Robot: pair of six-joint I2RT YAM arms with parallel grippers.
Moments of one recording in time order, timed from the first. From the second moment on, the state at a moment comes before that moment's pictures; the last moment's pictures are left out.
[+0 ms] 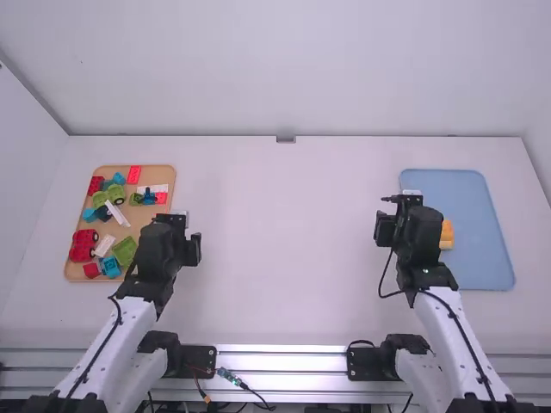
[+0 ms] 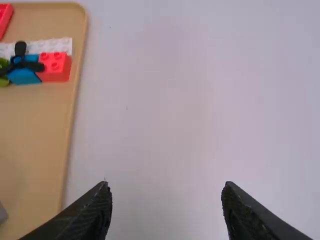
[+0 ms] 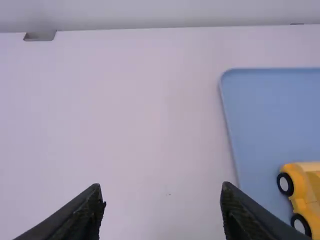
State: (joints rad) left arm 0.00 0.89 0.32 -0.10 0.00 -0.01; right arm 0.00 0.97 0.48 -0.10 -0.02 -0.01
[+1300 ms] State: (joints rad) left arm 0.00 0.14 0.01 -0.10 0.00 -0.01; right arm 0.00 0.20 0.01 -0.10 -0.02 0.00
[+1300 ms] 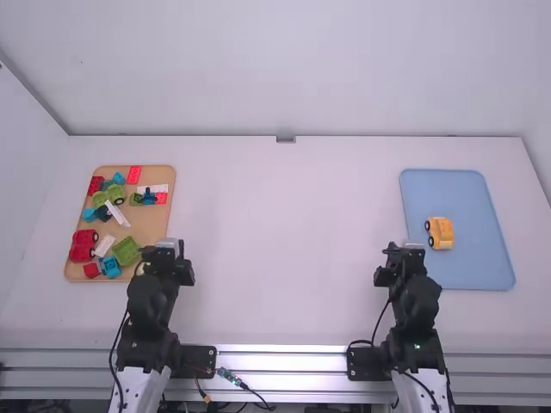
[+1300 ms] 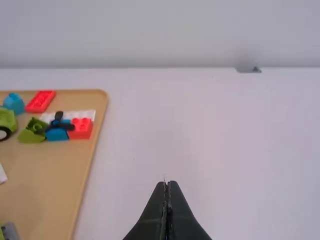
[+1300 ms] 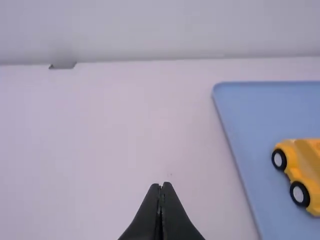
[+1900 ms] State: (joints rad) left arm 0.00 0.01 0.01 -0.10 0.00 -0.01; right arm 0.00 0.01 0.01 -0.10 -0.02 0.00
